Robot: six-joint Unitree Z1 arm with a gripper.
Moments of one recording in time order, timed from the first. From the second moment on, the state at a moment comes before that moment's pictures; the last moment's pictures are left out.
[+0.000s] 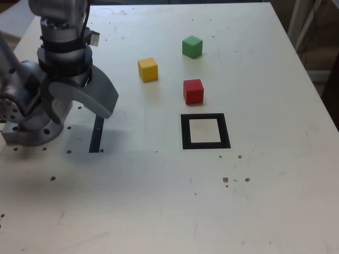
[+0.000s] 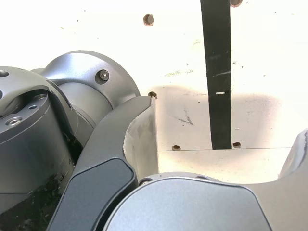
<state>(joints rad) -0.16 1.36 -0.70 1.04 0.02 -0.04</state>
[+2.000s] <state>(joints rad) 0.06 1.88 -1.43 1.25 0.11 0.09</state>
